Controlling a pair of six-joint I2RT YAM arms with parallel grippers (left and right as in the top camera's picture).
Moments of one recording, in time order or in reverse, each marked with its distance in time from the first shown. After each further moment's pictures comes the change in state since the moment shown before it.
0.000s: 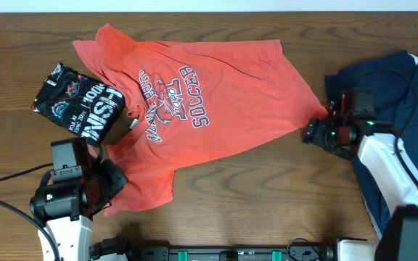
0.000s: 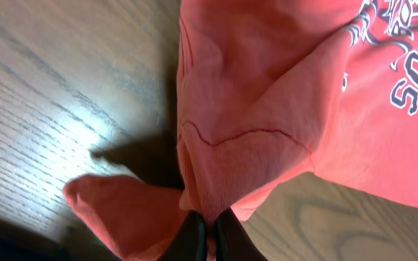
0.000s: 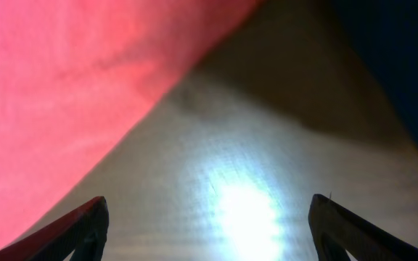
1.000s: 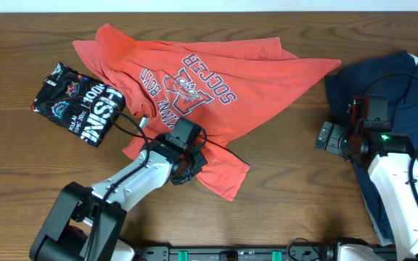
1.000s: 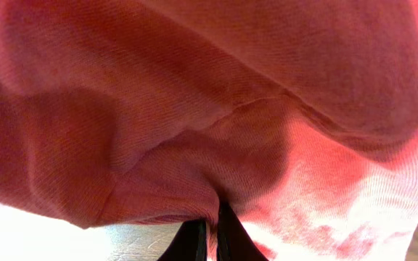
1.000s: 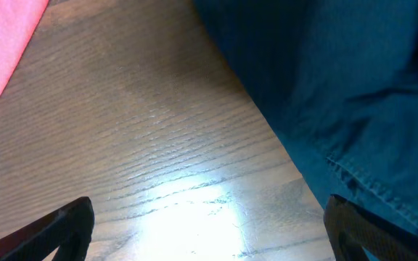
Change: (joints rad) left arm -0.711 0.683 -0.065 0.681 0.023 -0.540; right arm -0.024 -0.225 0.000 -0.182 0.229 -0.056
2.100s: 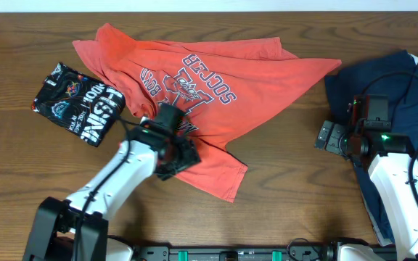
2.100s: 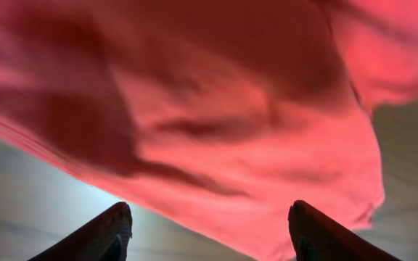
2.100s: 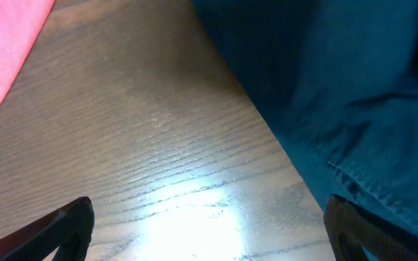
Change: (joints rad) left arm 0.092 -0.069 0.122 -0.275 0.091 0.255; right arm 0.000 0.000 0.000 0.010 0.000 0.000
